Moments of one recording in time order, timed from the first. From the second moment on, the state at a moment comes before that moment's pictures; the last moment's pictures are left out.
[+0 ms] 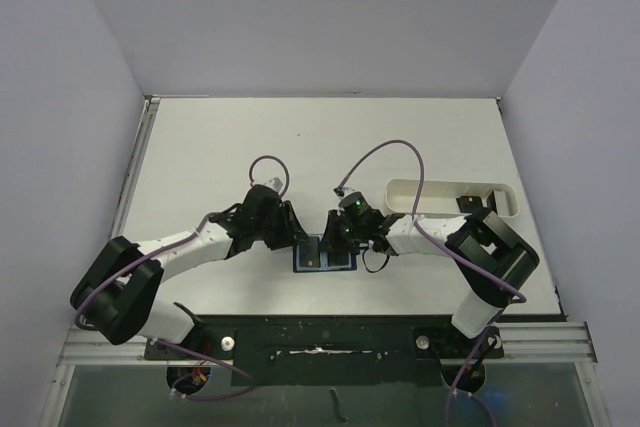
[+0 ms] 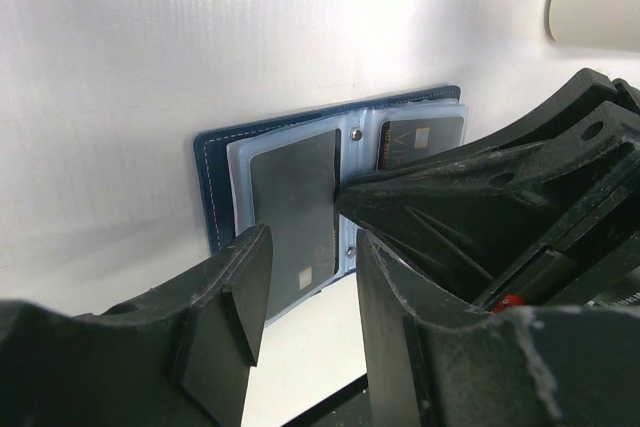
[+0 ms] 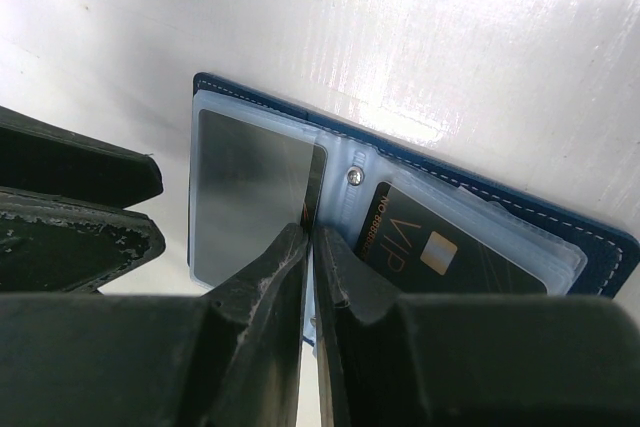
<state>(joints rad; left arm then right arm) -0.65 1.41 0.66 -0.08 0.15 -0.91 0.78 1.66 0.75 0.07 -0.18 0.75</state>
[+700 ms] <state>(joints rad) -0.65 1.45 0.66 -0.05 0.16 -0.91 0.78 1.66 0.75 0.07 -0.18 0.75</state>
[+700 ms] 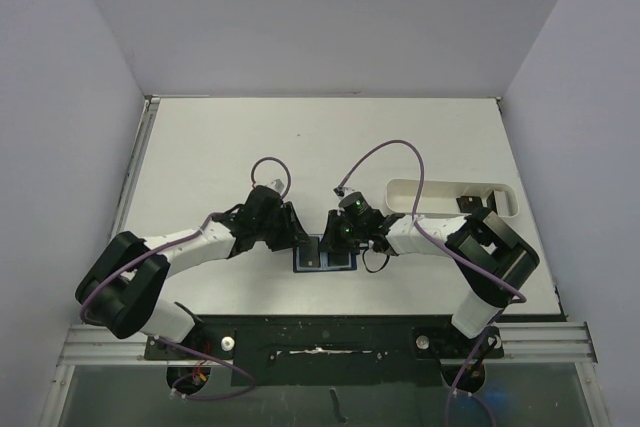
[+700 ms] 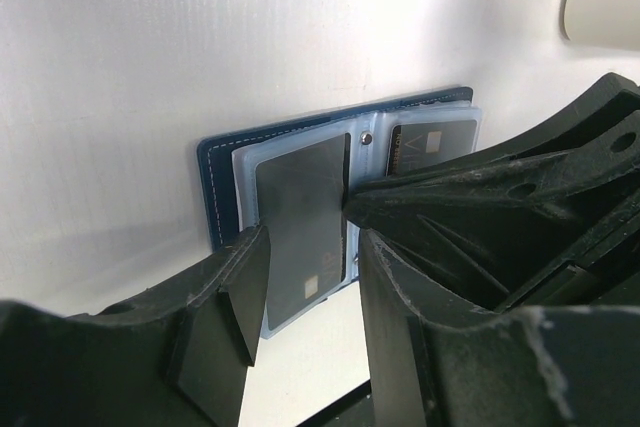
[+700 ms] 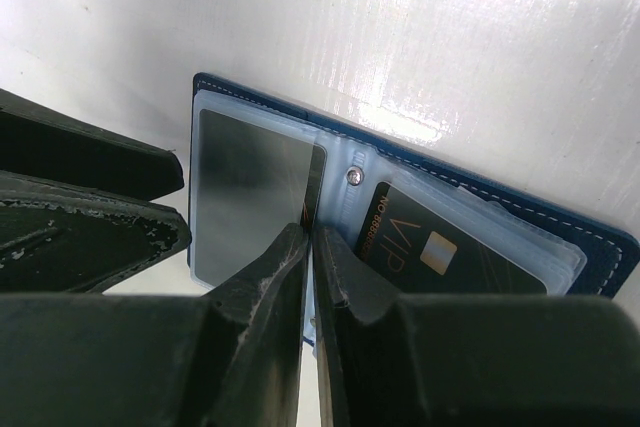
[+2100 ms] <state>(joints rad) -0.65 1.49 0.66 -0.05 0.15 -0.91 0.78 1.66 0.75 0.07 -0.18 0.75</state>
